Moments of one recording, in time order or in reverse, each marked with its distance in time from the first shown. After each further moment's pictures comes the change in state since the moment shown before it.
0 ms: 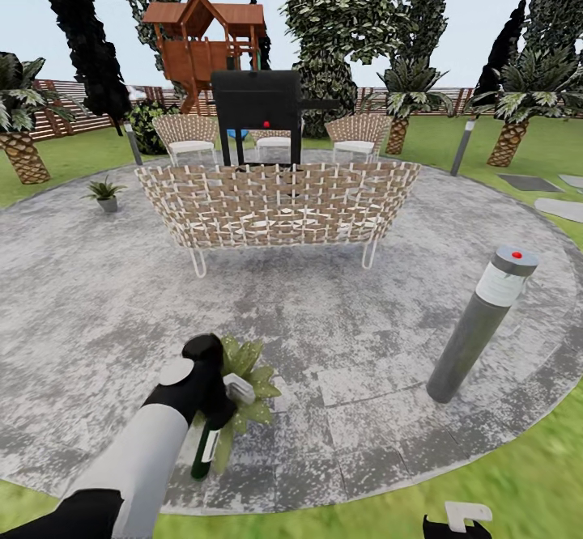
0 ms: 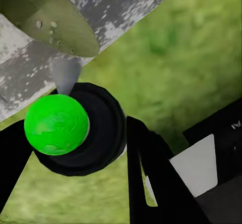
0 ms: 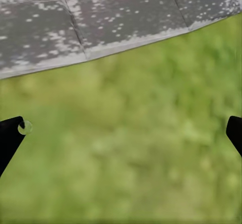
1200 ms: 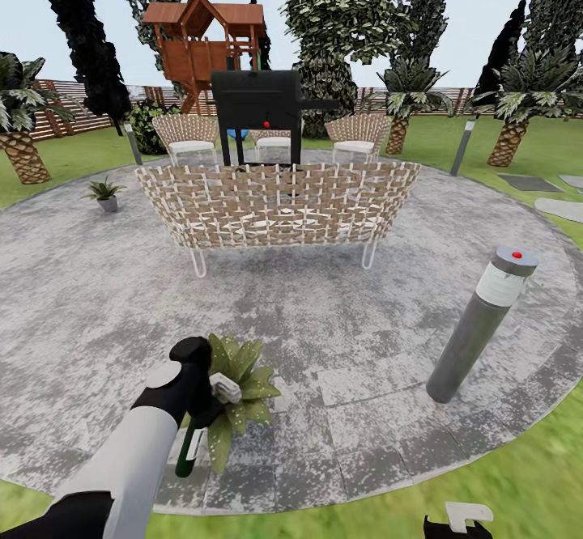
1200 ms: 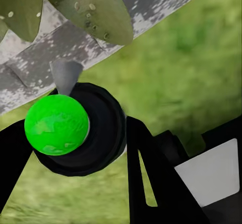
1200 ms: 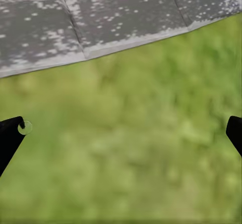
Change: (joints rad) left arm 0.009 0.034 0.052 -0.004 0.002 0.004 0.084; right arm 0.000 -0.003 0.000 0.002 0.003 0.000 0.002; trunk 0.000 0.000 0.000
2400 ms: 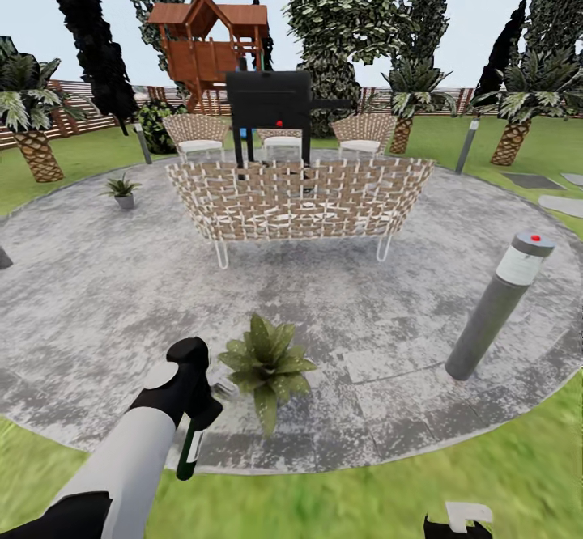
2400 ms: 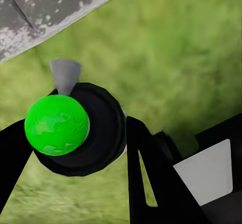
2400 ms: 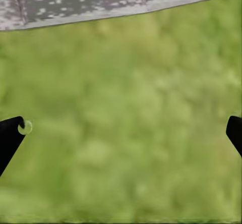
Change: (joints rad) left arm 0.003 0.004 0.023 0.000 0.009 -0.006 -0.008; right arm 0.000 0.000 0.000 0.000 -0.001 0.000 0.000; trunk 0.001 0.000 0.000
